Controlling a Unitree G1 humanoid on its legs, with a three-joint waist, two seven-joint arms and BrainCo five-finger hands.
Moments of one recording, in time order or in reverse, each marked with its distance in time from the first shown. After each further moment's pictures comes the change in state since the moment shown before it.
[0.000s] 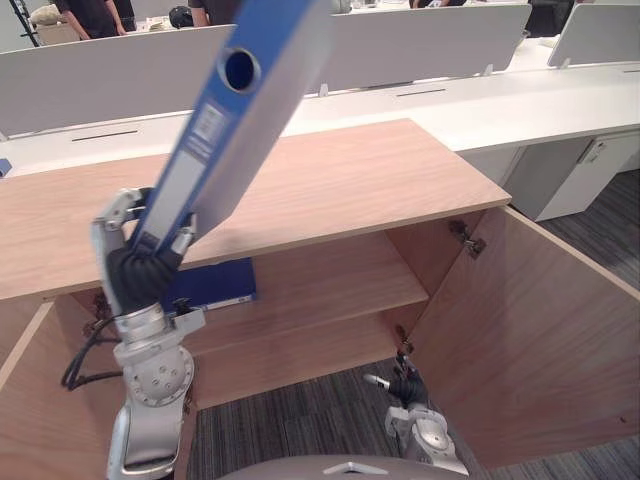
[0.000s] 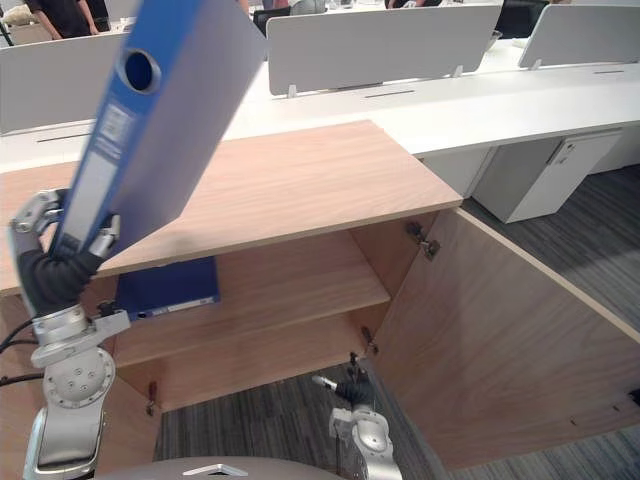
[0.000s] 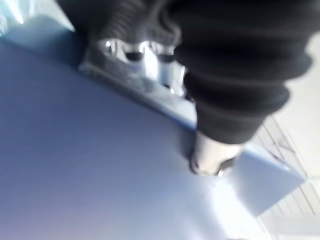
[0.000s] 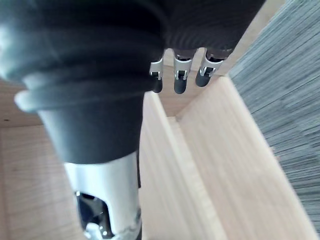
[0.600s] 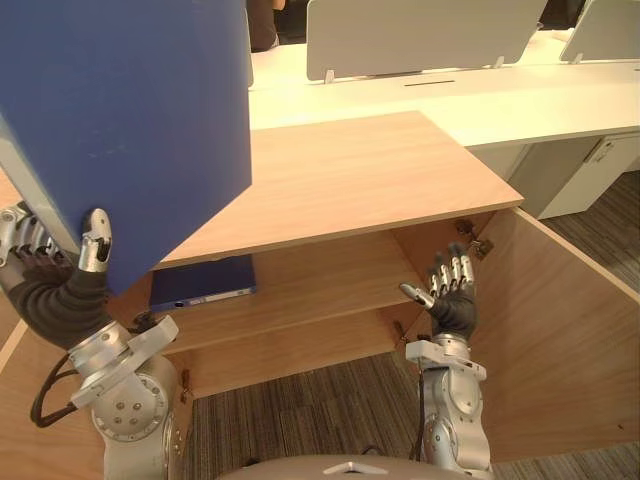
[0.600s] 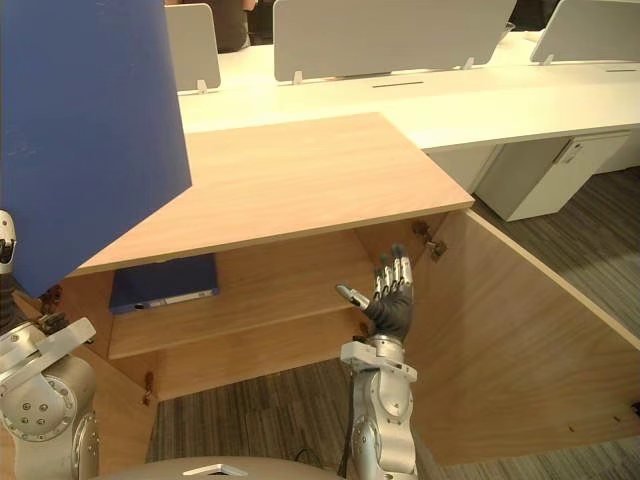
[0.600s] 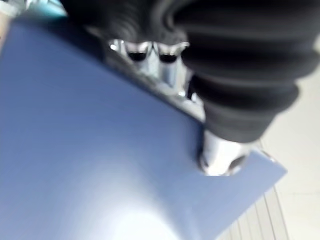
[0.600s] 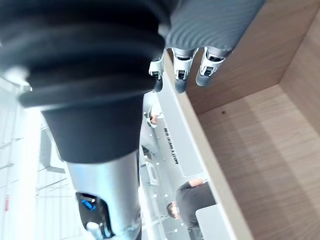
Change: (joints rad) left arm 0.058 -0.103 0.030 -0.135 -0.394 -0.113 -0.001; right arm 0.013 0.063 0.022 -0.677 0.141 -0.174 -0.026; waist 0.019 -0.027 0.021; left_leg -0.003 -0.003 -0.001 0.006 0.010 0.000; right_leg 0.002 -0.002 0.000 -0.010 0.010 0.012
